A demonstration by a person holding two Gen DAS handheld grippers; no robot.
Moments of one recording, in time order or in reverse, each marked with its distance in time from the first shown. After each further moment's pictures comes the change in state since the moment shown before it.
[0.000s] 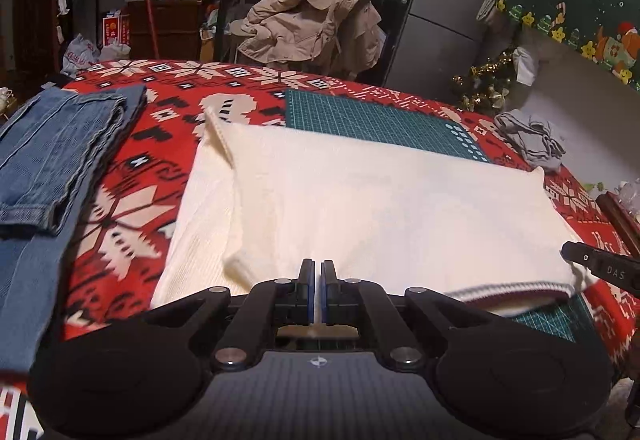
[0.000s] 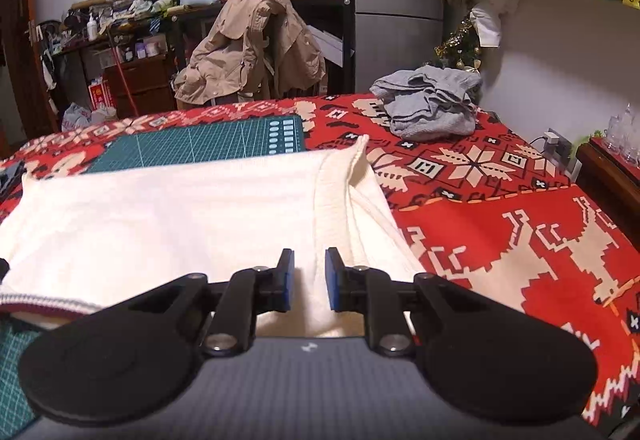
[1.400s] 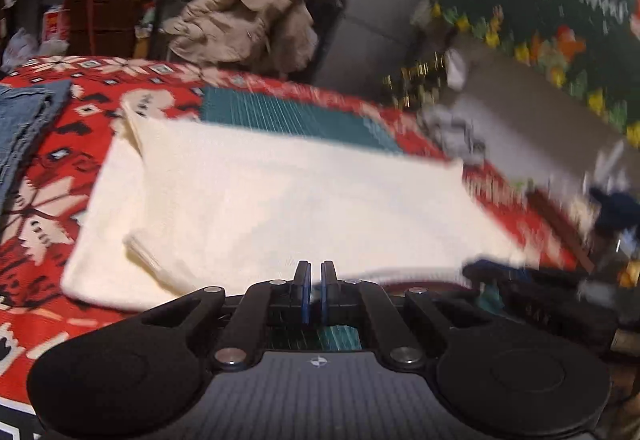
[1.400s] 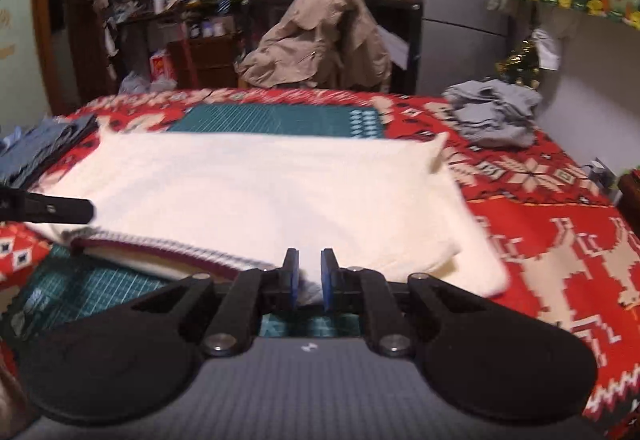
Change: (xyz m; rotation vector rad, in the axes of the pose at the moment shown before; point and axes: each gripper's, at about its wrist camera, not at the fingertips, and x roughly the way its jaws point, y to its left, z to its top) left arm -0.001 -0.031 -0.012 0.071 0.020 -0.208; right arm -0.037 0.048 -0.027 -0.162 0.012 0.151
